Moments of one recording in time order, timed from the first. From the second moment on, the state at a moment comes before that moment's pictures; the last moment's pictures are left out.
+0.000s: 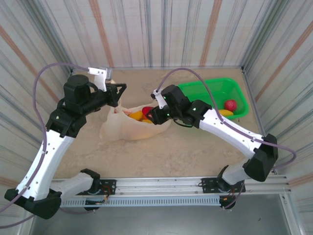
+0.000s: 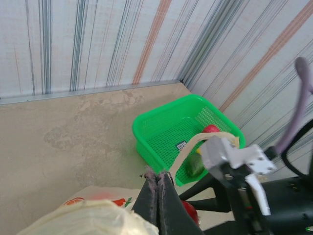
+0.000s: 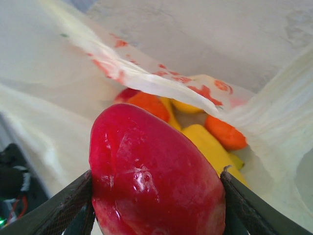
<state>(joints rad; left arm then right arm) -0.42 1.04 1.36 -0.61 0.29 -0.29 0.86 1.46 1.35 -0.62 -0.10 0.28</state>
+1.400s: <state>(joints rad) -0.42 1.04 1.35 -0.61 0.29 -0.30 0.94 1.23 1.43 -0.58 -0.38 0.25</state>
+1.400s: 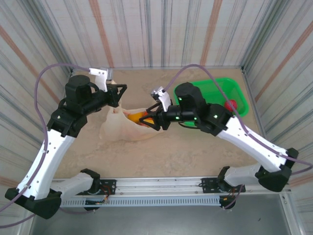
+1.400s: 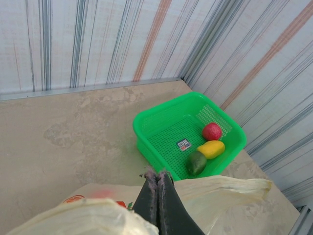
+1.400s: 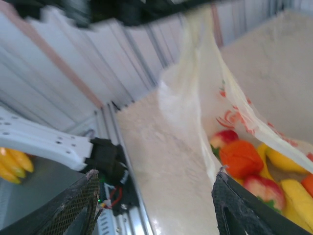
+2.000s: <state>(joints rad) -0.42 1.05 1.35 -0.61 0.31 -0.31 0.25 0.98 1.14 -0.84 0.09 0.70</state>
